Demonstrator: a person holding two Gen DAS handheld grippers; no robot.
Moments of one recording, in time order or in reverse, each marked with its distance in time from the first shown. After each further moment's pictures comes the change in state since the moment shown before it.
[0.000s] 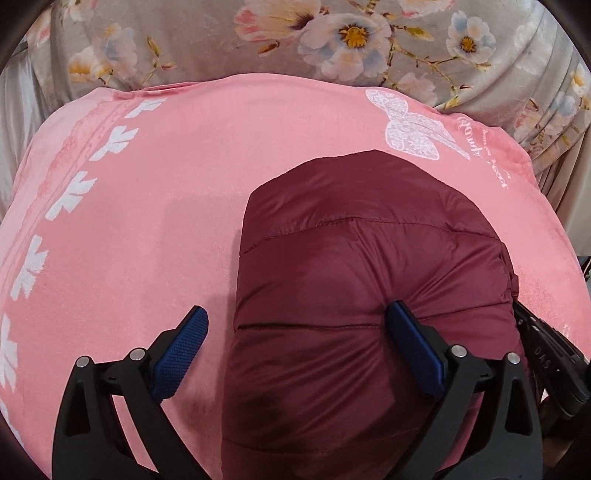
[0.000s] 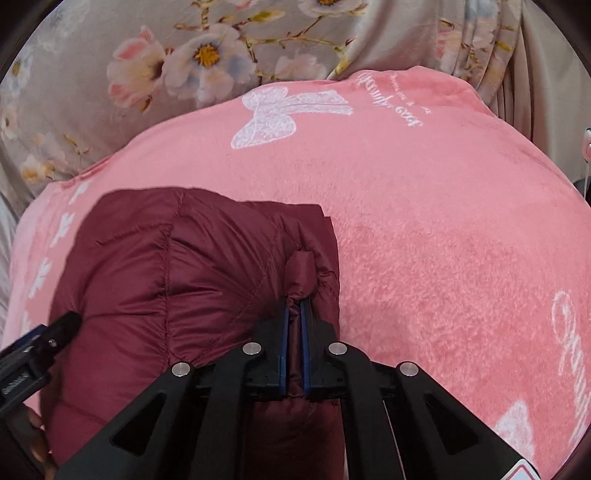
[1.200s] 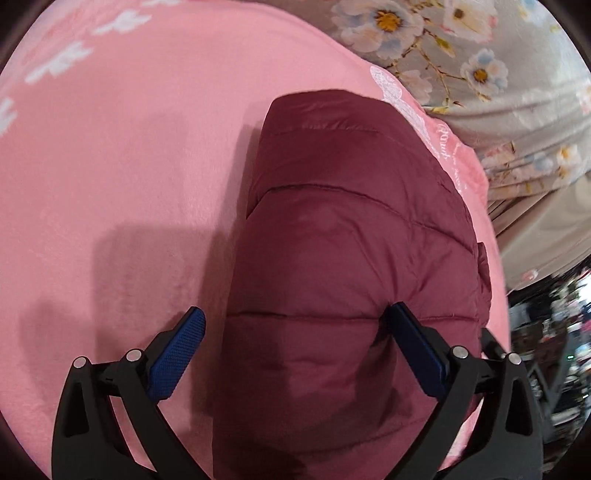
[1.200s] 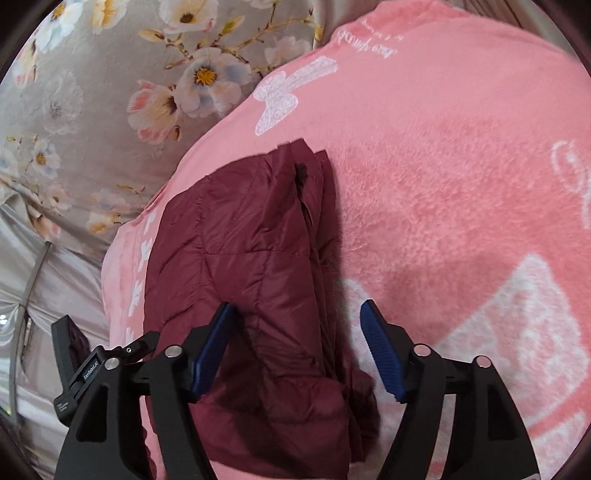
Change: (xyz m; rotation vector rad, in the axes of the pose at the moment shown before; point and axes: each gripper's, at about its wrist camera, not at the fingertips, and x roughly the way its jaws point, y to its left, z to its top) left arm -0.004 0.060 -0.050 -0.298 0.225 -0.358; right arm -0.041 -0.058 -0.054 0.309 0.122 0.391
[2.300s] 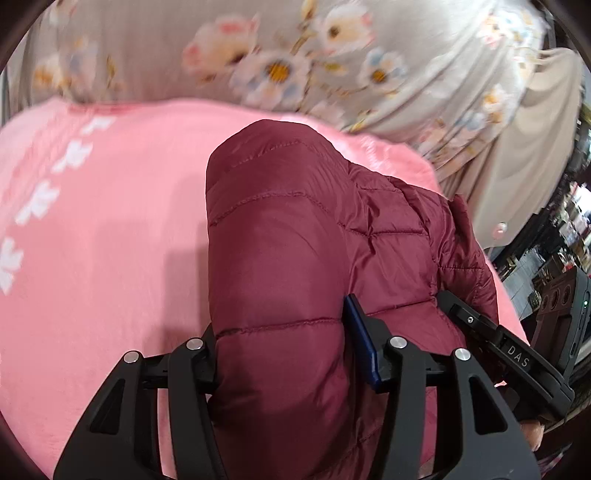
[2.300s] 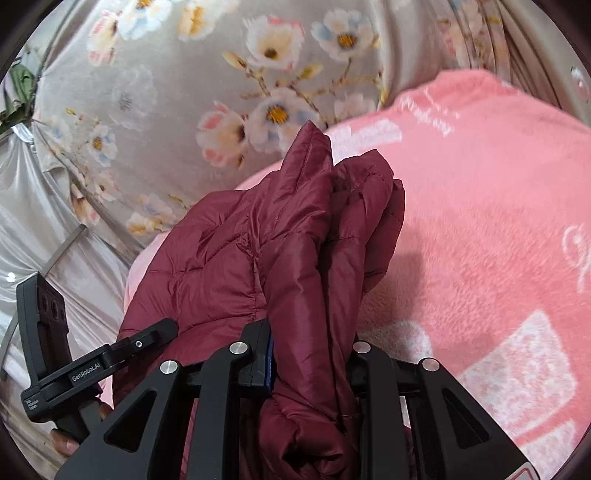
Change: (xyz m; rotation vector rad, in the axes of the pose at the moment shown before) left arm -0.105 -0.103 -0.020 0.401 -0.232 0.005; right arm -0.067 0.072 -0.021 -0.215 -0.255 0.076
